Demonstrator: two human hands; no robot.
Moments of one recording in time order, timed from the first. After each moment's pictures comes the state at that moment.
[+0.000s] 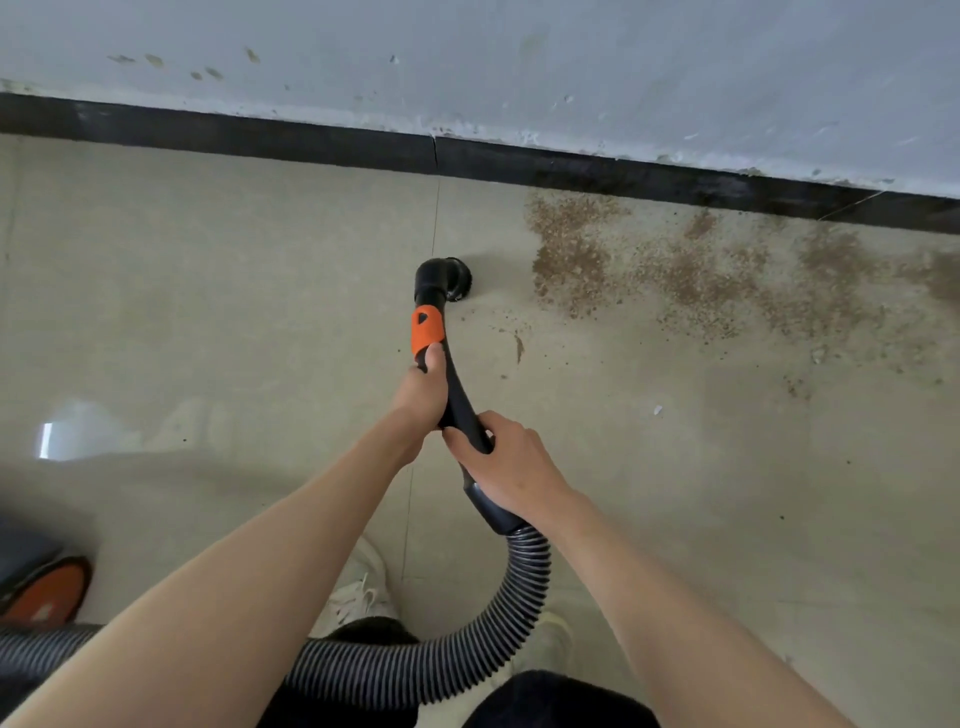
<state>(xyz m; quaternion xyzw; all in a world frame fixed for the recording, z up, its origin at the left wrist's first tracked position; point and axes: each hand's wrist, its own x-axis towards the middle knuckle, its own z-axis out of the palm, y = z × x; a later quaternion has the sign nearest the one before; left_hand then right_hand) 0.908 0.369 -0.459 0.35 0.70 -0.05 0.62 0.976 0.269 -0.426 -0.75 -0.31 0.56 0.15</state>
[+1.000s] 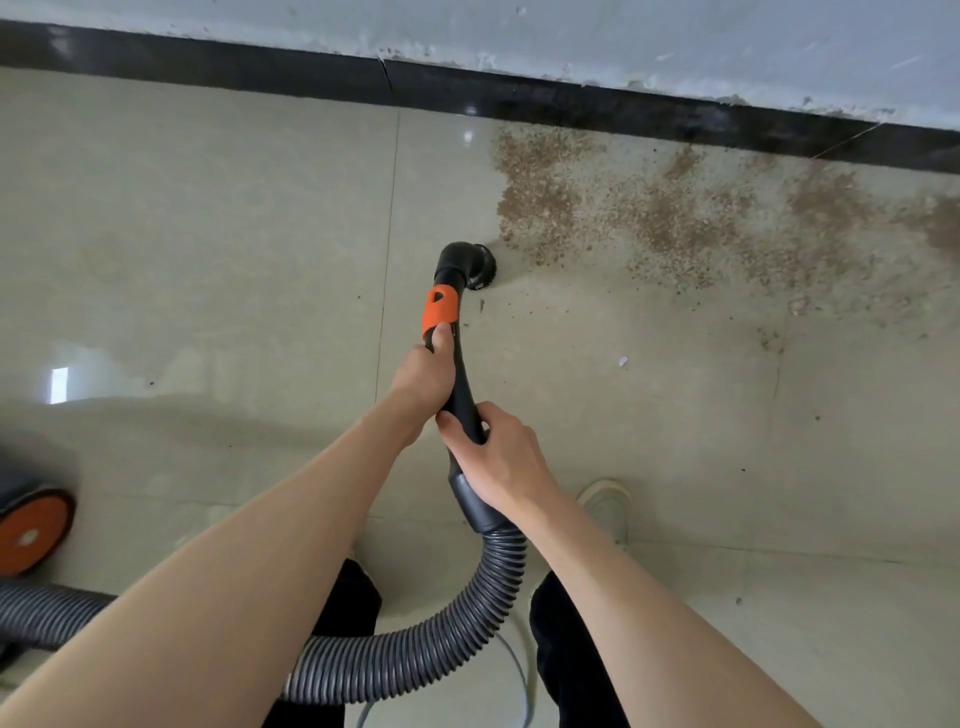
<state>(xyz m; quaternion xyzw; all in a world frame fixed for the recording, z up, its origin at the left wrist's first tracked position) 0.951 0.311 -0.442 0.42 0.69 -0.12 0.57 1.008 0.212 -0.403 -0.75 -0.22 0.60 0.16</state>
